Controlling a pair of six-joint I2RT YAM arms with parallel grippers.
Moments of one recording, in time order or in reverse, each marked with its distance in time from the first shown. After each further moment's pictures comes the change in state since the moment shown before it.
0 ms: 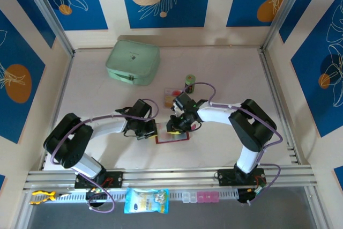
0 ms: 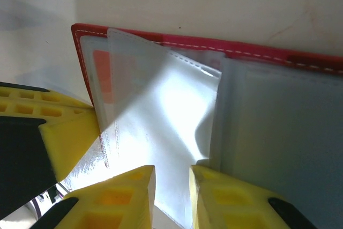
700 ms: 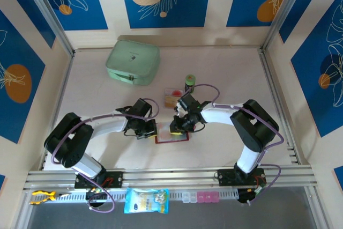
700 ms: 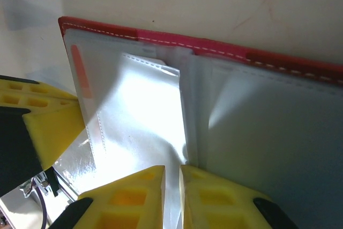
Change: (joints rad) left arm 0.000 0.001 0.023 -0.041 -0.021 0.025; right arm -0.035 -0.018 -0.069 0.068 -0.052 -0.018
